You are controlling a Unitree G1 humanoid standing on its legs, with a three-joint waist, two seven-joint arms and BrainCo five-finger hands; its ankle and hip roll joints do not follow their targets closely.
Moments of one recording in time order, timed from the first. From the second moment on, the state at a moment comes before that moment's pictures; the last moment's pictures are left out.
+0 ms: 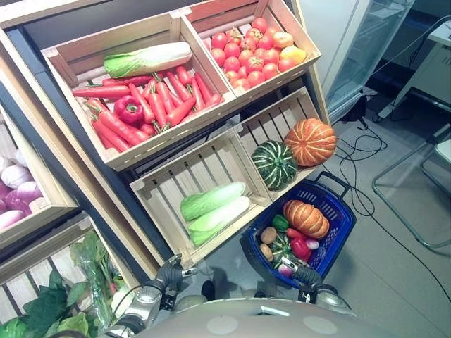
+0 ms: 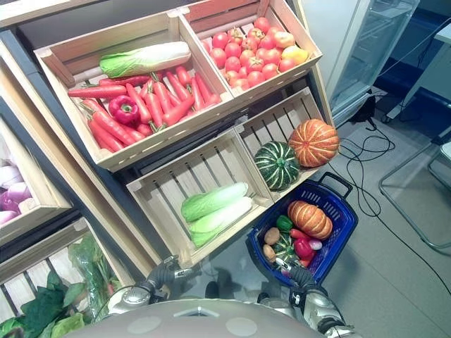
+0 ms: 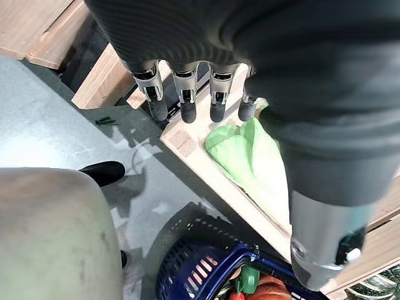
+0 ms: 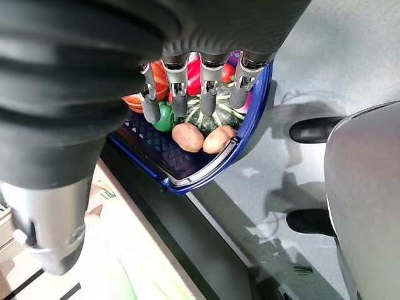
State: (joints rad) left arm 0.05 0.23 -0.31 1.06 -0.18 -0.16 -0.03; right arm 0.04 -0.21 0.23 1.14 0.47 -0.16 0.06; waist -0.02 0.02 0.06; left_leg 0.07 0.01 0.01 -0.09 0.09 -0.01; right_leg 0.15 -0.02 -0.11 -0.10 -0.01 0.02
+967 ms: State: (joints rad) left arm -0.52 0.37 -0.49 0.97 0.35 -0.14 0.81; right arm -0.22 -0.27 0.30 1.13 0.62 -0.27 -0.03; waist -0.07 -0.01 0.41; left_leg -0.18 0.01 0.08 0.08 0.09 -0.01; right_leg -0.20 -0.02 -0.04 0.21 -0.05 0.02
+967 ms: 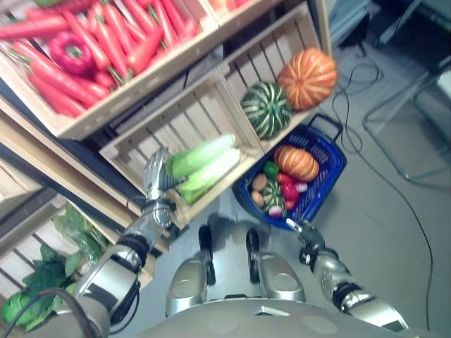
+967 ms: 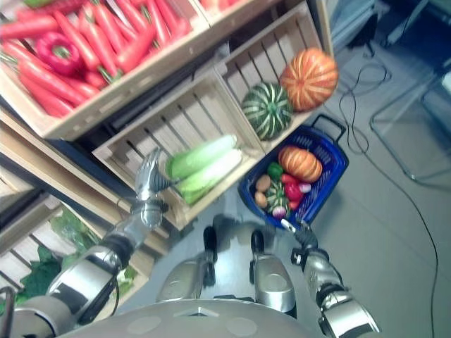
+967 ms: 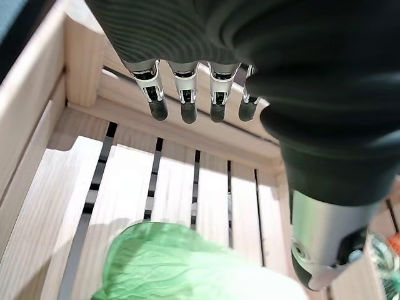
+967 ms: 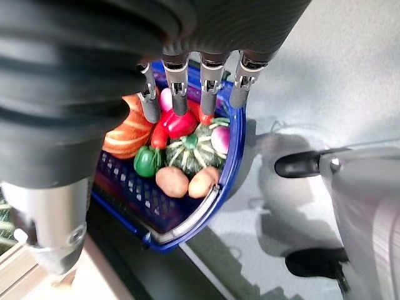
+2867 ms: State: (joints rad) left arm -1.04 0.57 -0.60 1.05 0.39 0.21 0.83; right arm -0.30 -0.35 0.37 0.76 0.73 -0.35 -0.08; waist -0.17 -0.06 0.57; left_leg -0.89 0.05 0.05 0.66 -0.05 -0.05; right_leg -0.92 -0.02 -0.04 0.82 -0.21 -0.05
